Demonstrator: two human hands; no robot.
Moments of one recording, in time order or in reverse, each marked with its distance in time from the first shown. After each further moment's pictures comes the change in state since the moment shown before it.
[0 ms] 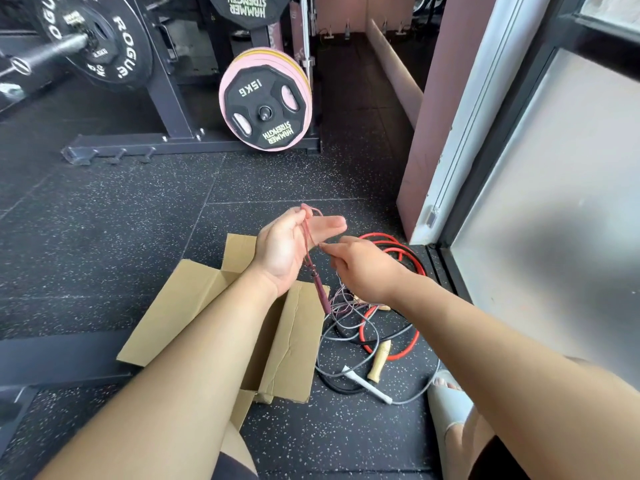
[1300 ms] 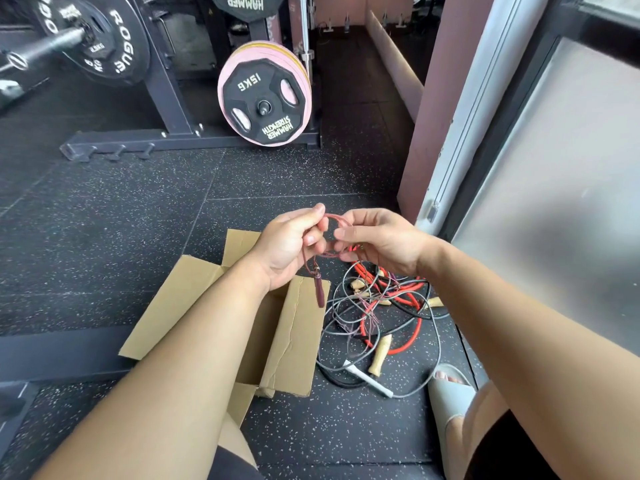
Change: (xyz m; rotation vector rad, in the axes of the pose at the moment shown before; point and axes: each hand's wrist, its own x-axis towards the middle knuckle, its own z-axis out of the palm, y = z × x) left_hand -0.004 0.005 0.000 0.278 -0.031 -0.142; right_hand -0.002 0.004 -0.038 1.296 -0.146 0.268
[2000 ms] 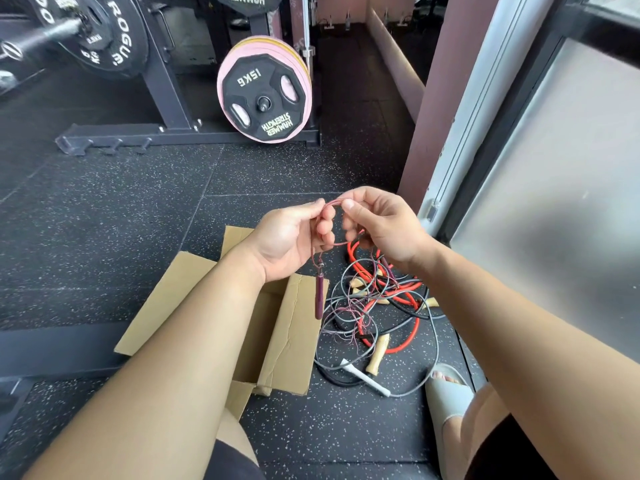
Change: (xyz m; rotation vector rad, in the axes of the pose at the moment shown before) left_hand 0.000 0.014 -0.002 -0.129 -0.138 -0.114; right_hand 0.004 -0.005 0.009 -0.285 0.302 -0.270
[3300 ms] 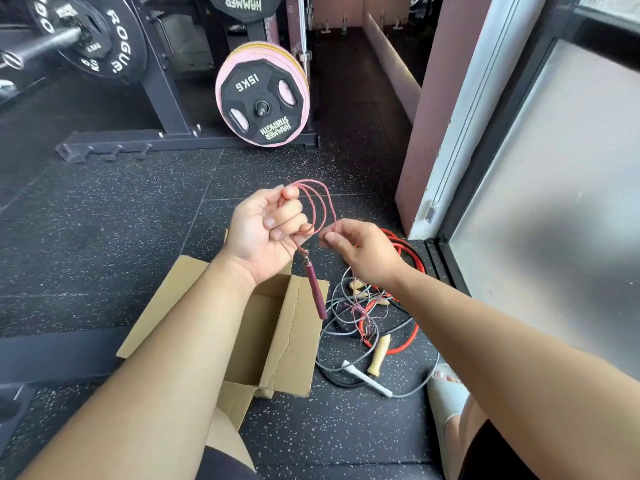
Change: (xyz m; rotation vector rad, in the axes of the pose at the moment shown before) left_hand -0.014 0.011 -0.018 -0.417 -0.120 0.146; right_hand -0.001 0.043 0.019 -0.395 0.018 -0.037
